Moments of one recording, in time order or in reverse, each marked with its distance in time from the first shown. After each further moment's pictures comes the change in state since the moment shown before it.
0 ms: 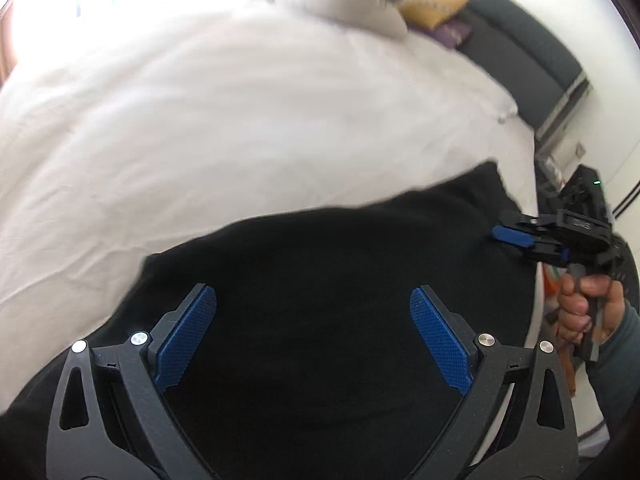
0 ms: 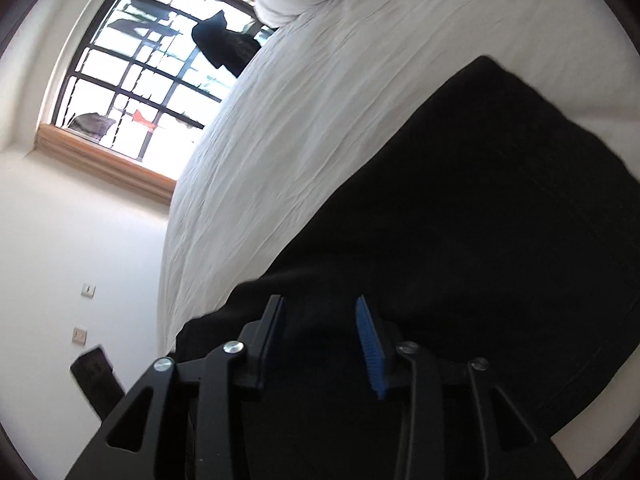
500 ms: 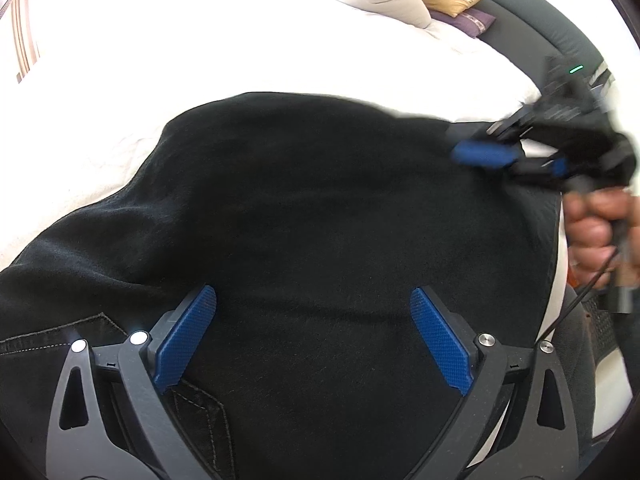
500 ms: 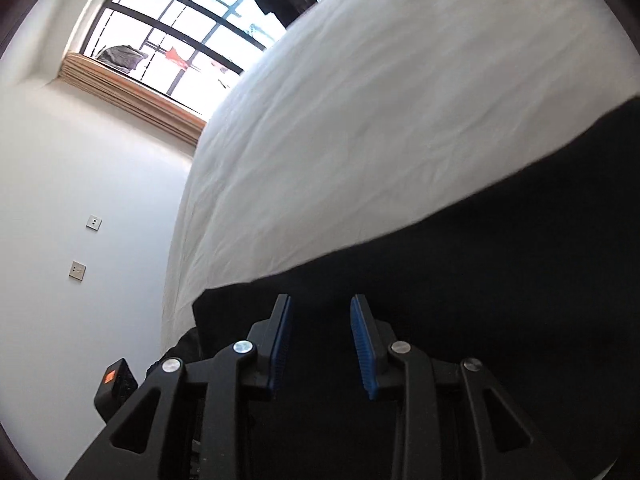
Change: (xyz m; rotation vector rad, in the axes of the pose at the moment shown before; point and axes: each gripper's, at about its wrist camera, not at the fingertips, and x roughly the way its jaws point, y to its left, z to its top) left arm -0.013 -0.033 -0.068 -0.050 -0.024 0.109; right arm 0.078 0.075 0.002 -0.140 0.168 0.019
